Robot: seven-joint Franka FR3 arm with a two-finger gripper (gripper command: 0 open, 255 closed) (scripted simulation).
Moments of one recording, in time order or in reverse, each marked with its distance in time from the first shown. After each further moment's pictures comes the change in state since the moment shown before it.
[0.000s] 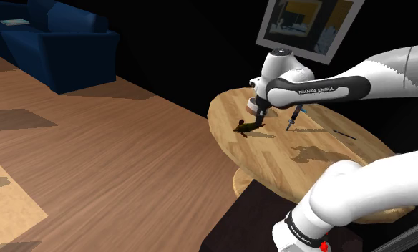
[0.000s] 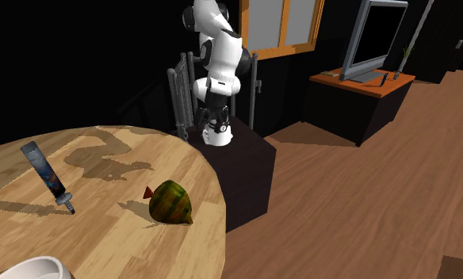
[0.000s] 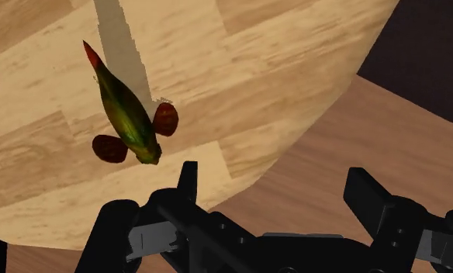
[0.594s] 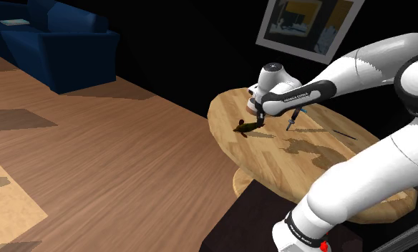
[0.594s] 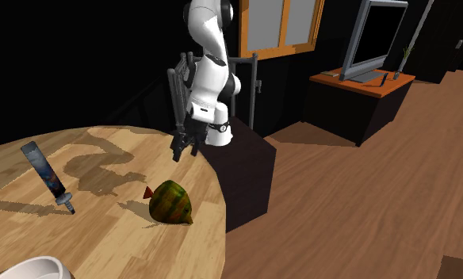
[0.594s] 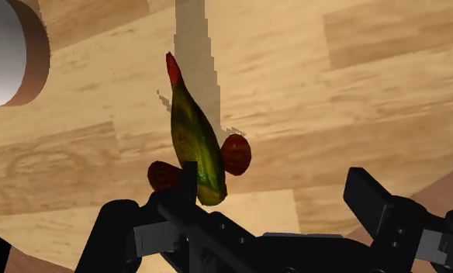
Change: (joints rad) arm -0.080 0.282 -0.113 0.075 -0.203 0.275 -0.110
